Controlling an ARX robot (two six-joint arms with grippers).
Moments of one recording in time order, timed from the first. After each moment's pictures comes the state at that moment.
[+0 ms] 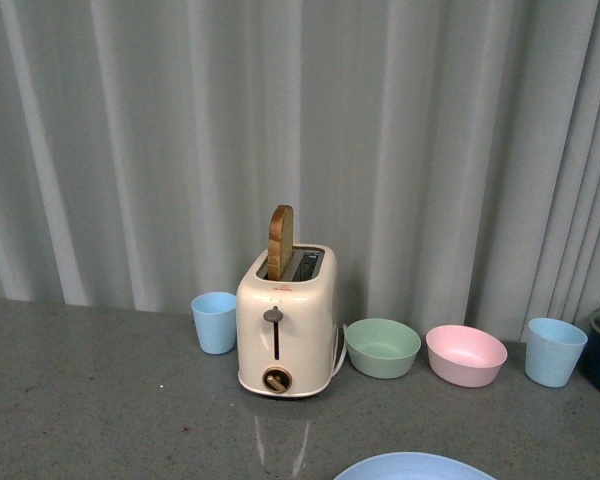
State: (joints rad) left arm 0.00 0.00 0.03 0.00 0.00 0.00; right arm 0.00 0.26 0.06 0.20 0.00 0.00
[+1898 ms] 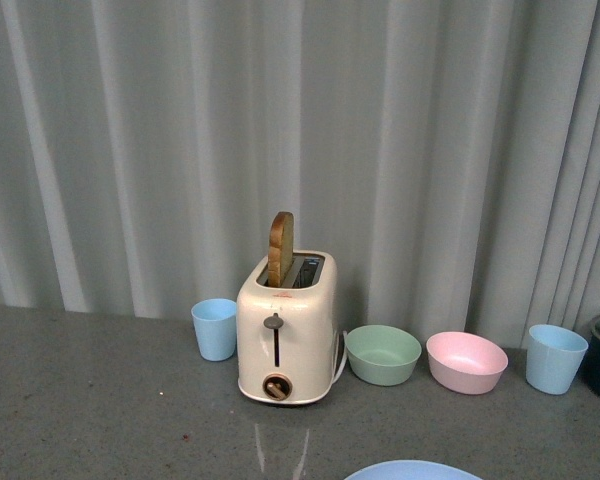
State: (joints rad) left arm 0.00 0.00 0.03 0.00 0.00 0.00; right arm 0.00 0.00 0.01 0.00 0.00 0.00
